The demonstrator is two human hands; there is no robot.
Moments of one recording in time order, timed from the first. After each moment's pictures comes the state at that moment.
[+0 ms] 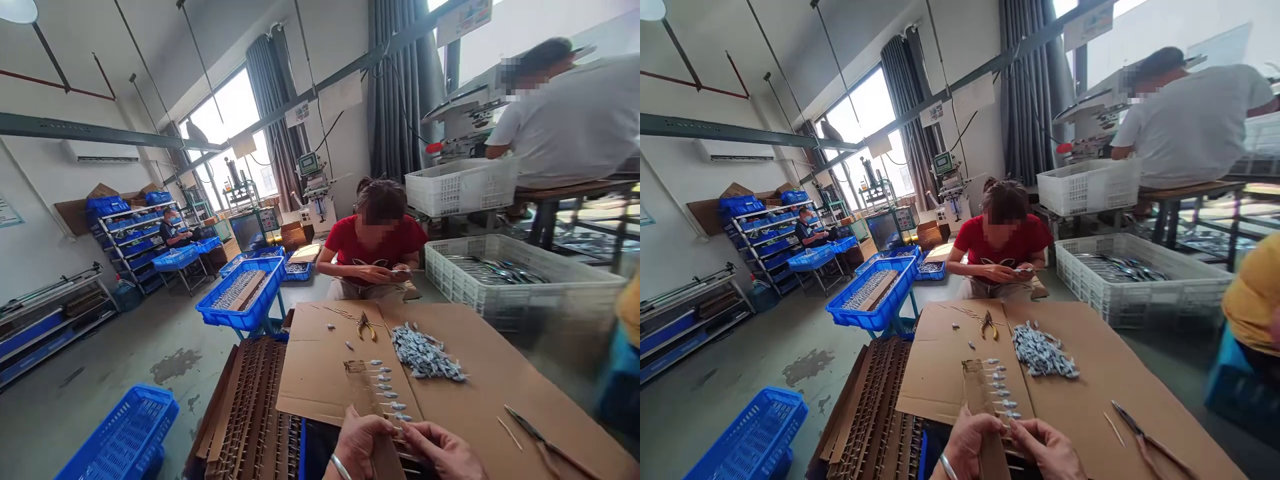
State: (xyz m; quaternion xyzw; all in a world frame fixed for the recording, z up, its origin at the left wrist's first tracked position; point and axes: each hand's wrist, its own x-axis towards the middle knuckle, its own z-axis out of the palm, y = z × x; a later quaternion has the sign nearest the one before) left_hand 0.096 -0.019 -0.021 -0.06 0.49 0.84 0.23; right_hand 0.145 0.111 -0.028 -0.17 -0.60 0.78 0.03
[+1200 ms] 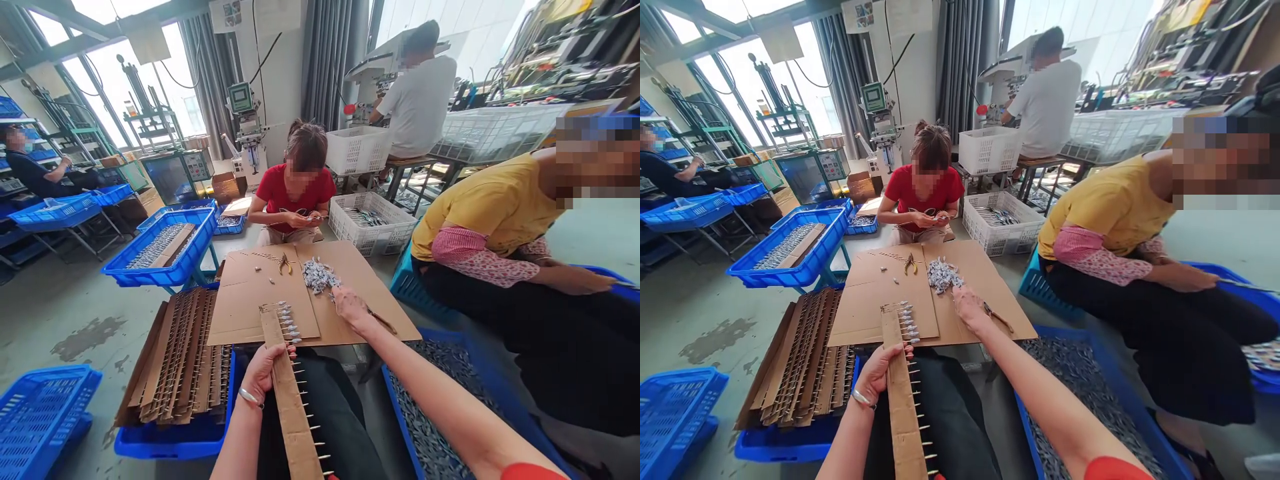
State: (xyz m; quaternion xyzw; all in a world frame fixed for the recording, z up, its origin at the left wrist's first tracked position) left_hand 0.114 -0.072 -0.019 -0.10 0.47 0.79 0.37; right_hand 0.108 0.213 0.011 -0.18 -0.98 0.11 0.01
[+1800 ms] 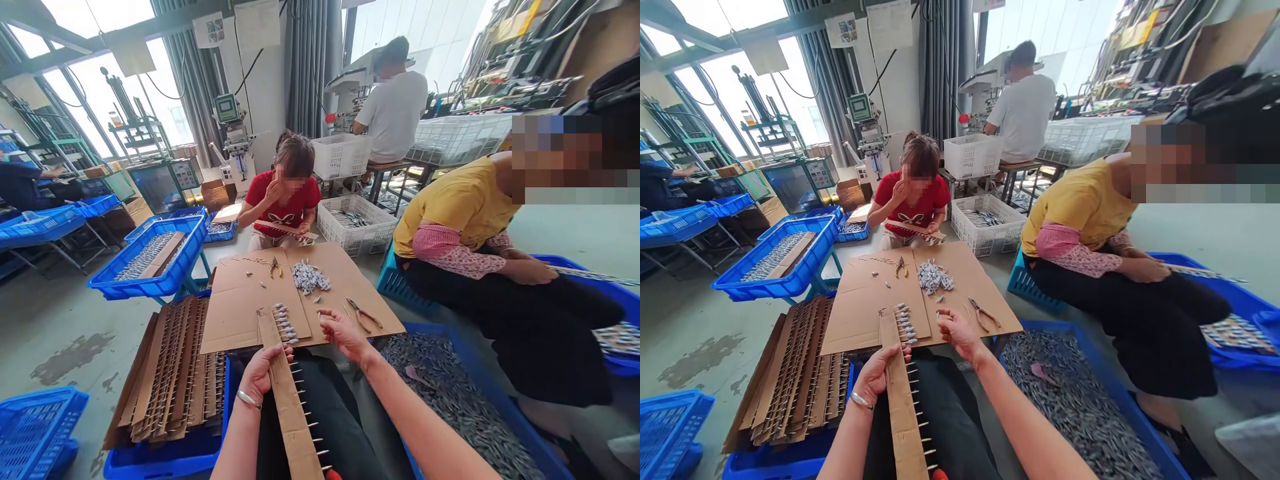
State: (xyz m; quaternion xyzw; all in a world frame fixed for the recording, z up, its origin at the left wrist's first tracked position) left_hand 0.106 -0.067 -0.021 -0.12 0.47 0.77 0.42; right_hand 0.165 0.166 -0.004 -0.22 -0.75 0.61 0.10
